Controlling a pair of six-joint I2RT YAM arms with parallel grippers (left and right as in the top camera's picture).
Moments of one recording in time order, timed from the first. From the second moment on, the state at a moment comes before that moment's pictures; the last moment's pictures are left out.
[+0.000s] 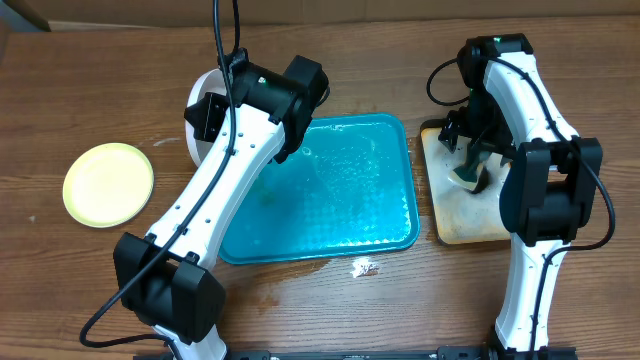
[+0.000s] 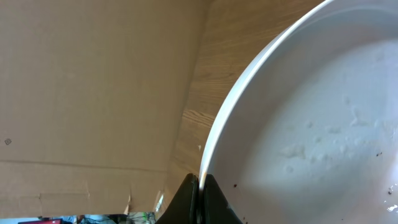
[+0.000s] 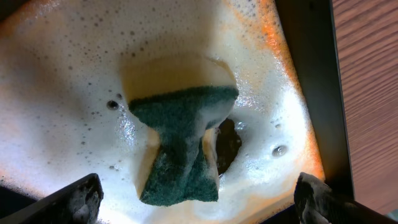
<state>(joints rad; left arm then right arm) -0.46 1.85 1.80 -1.54 -1.16 -0.54 0.06 2.32 2.02 -1.54 0.16 0.56</state>
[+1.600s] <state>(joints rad) 0.20 1.75 1.80 -1.31 0.03 -0.49 0.14 2.13 2.43 -1.61 -0.06 0.30</state>
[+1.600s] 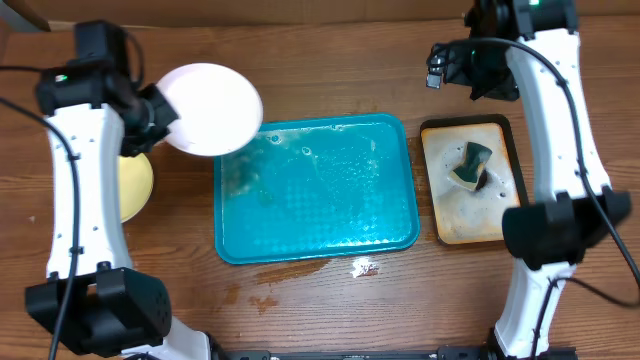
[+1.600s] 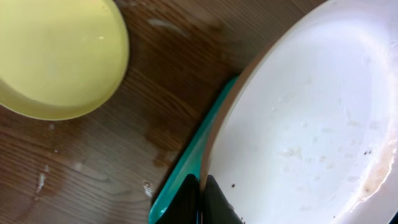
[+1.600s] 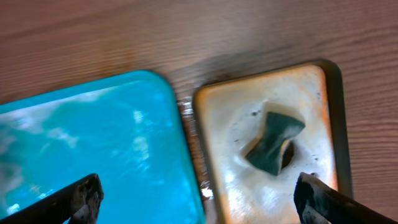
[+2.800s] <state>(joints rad) 0.89 1.68 1.23 -0.83 0.28 -0.43 0.33 2.04 2.44 -1.64 -0.26 0.18</state>
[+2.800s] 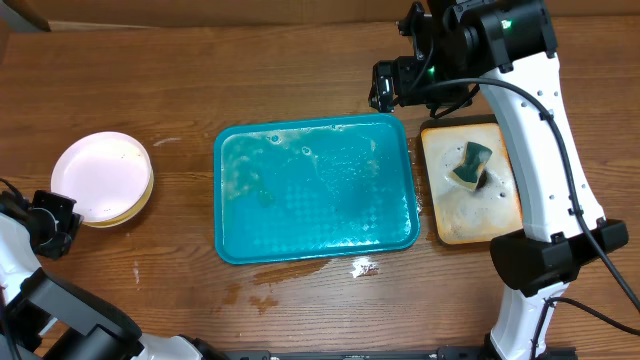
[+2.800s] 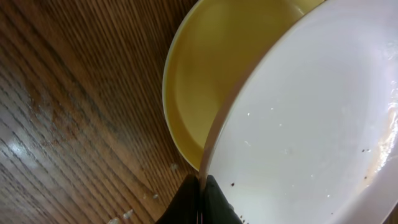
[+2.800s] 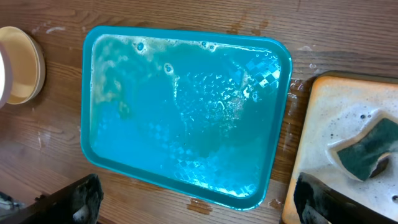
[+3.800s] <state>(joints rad) 0.89 1.82 1.23 -0.70 0.23 -0.42 0.33 2.04 2.44 -1.64 -0.29 0.18</state>
